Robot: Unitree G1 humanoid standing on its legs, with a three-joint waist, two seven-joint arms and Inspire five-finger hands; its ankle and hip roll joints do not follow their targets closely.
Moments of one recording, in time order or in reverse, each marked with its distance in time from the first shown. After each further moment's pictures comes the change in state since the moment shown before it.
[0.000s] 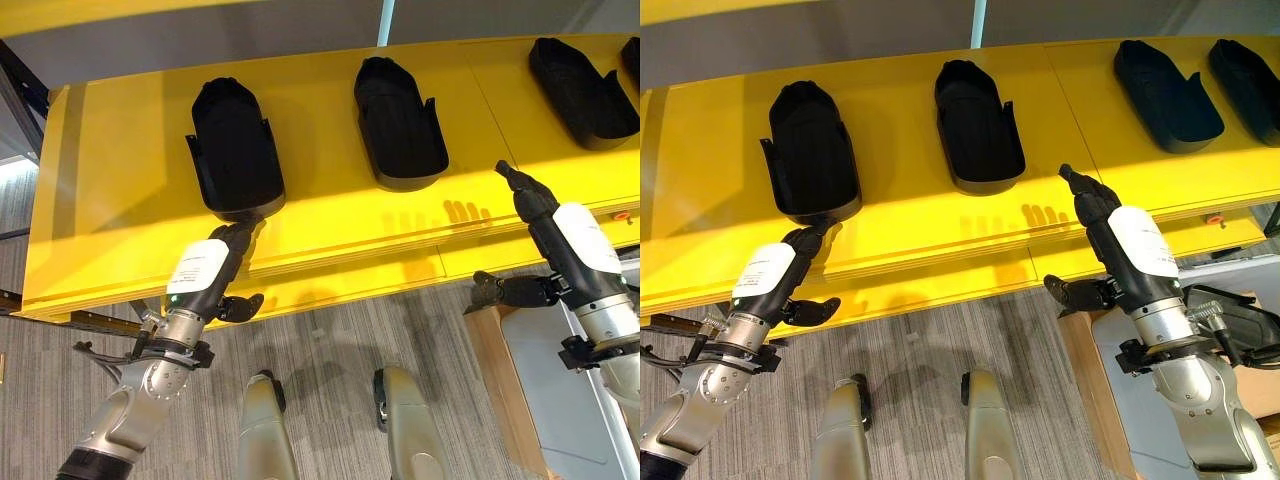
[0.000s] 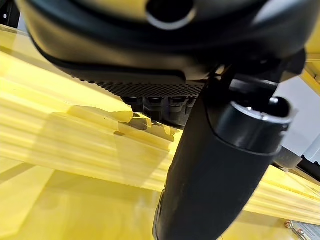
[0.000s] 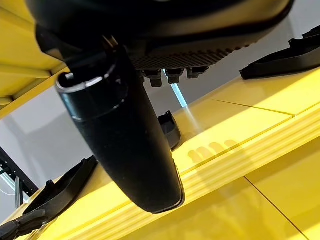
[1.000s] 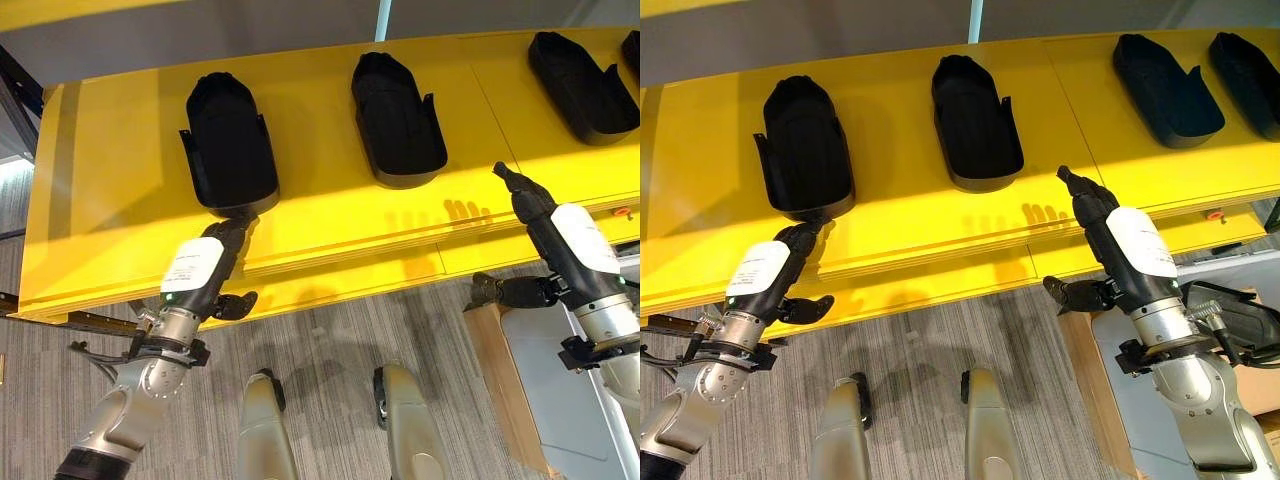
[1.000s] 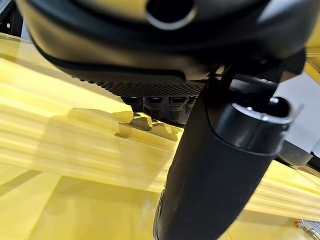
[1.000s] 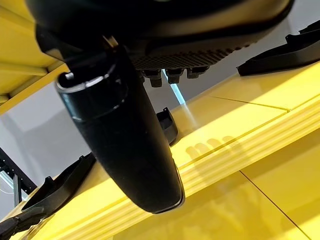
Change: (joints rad) left arm 0.000 0.000 0.018 0.011 0.020 0.014 0.019; right arm 0.000 0.001 0.000 0.000 0.000 0.000 0.012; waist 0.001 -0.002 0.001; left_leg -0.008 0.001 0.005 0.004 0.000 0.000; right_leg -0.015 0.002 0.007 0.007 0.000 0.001
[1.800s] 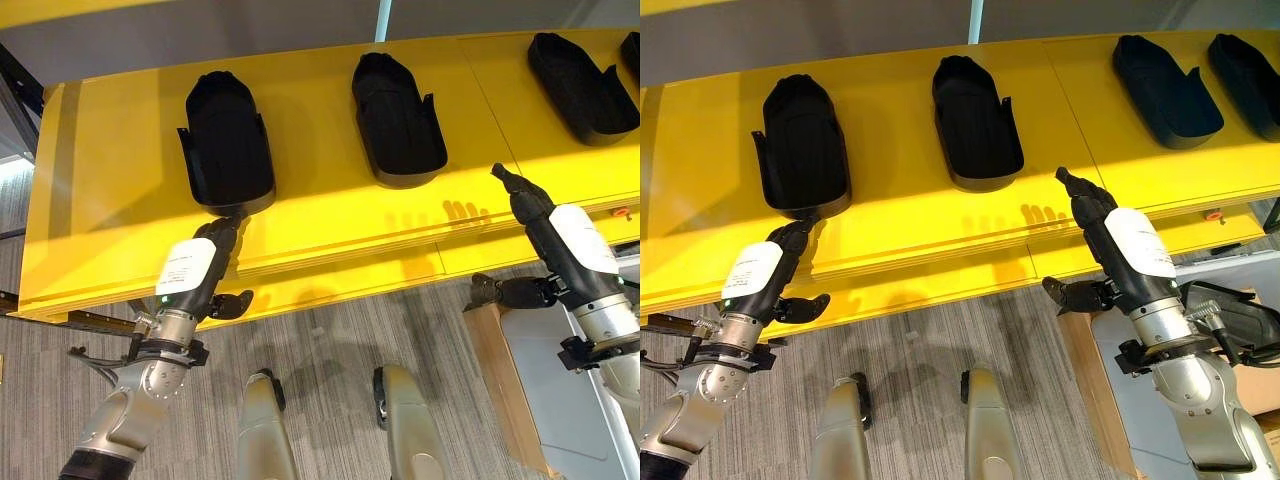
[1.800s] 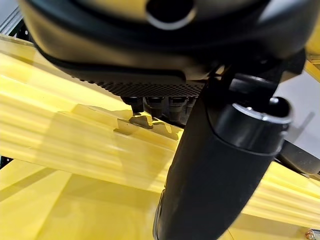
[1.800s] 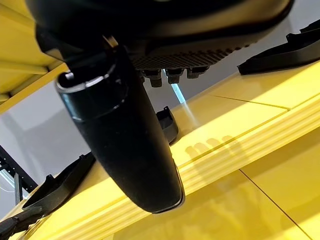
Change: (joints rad) left arm 0.004 -0.025 0.016 0.017 -0.002 0.001 0.020; right arm -0.001 0.002 0.000 0.000 0.000 0.001 0.010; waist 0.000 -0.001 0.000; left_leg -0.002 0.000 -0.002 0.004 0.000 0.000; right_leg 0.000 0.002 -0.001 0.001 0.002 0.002
